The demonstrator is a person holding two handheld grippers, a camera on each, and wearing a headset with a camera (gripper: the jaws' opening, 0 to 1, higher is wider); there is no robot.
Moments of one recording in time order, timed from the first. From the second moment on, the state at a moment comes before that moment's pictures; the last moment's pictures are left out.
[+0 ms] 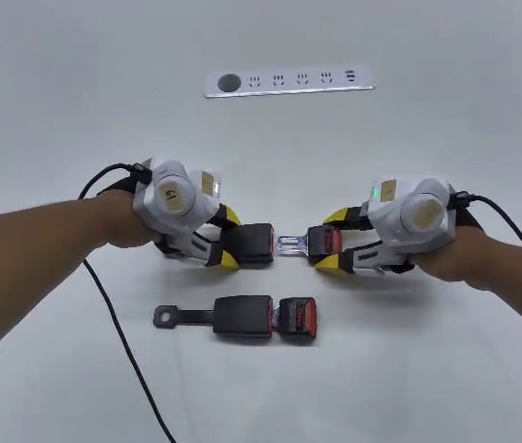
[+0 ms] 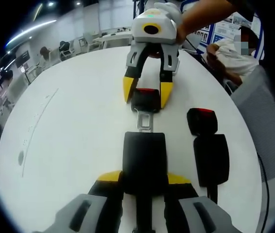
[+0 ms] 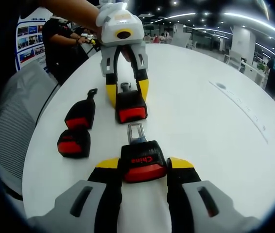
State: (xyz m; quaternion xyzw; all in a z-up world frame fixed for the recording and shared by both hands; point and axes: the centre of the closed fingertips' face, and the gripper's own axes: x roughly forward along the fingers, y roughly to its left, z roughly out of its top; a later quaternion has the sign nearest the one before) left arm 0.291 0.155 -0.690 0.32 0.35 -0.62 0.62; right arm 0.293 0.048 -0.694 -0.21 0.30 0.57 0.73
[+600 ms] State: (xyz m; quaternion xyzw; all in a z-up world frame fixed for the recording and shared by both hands) left arm 0.293 0.157 -0.692 0.32 0.35 -0.63 0.62; right arm 0.290 0.003 -0.695 -0.21 0.30 0.57 0.74
